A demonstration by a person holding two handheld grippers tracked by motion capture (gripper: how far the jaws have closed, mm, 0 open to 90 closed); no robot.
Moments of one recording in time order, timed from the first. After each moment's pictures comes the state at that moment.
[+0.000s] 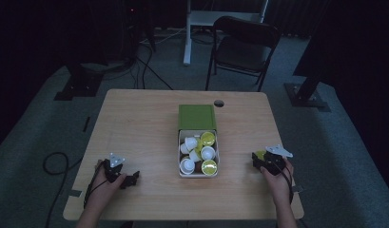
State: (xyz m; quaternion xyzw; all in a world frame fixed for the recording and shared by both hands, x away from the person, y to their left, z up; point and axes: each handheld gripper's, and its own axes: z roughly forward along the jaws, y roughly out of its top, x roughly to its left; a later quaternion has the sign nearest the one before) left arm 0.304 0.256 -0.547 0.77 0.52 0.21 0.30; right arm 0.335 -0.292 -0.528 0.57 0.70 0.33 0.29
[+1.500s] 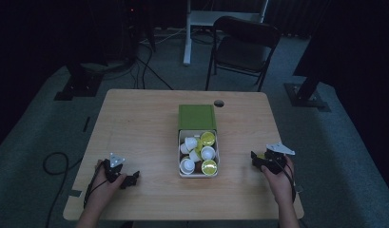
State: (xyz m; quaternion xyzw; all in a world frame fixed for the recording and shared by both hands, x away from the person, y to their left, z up) left arm 0.304 0.256 -0.547 0.77 0.52 0.21 0.30; right arm 0.332 -0.288 -0.507 0.56 0.70 0.35 0.28
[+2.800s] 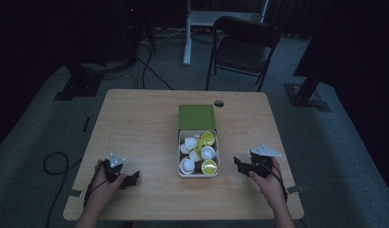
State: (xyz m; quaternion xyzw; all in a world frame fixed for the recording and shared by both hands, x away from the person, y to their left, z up) left arm 0.304 0.256 -0.547 0.77 0.52 0.21 0.30; right arm 0.322 -0.246 -0.507 0.48 0.75 0.39 0.23
